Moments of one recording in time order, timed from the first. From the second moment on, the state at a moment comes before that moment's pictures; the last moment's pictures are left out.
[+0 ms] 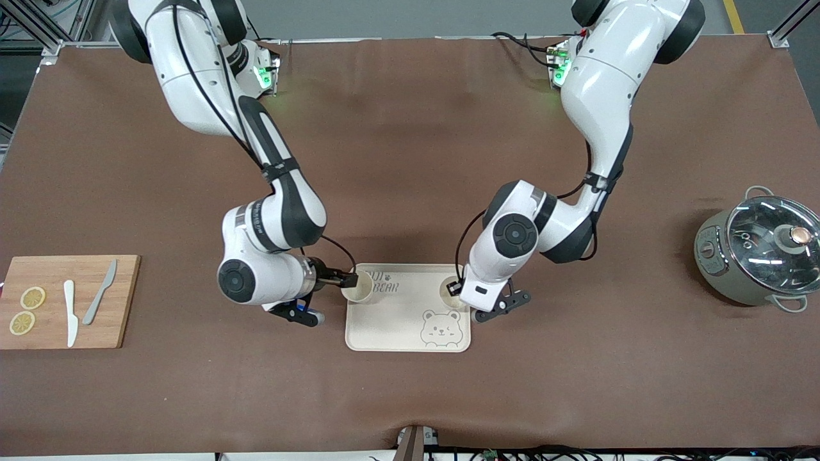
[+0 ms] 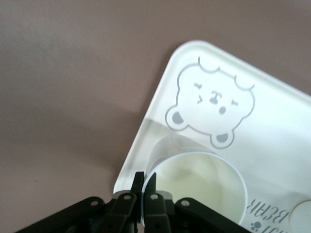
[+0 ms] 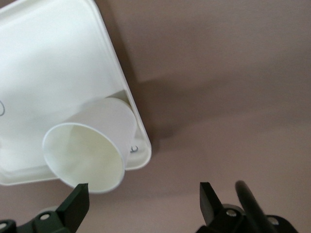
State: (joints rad) left arm -0.43 0.84 -0.15 -1.31 0.03 2.22 -0.95; right arm 0.45 0.82 -0.15 -1.21 0.49 1.80 0.47
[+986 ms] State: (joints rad) left arm -0.42 0.75 -0.04 -1.25 0.03 2.11 -0.92; right arm -0.06 0.69 -0.19 -0.97 0.49 1.49 0.32
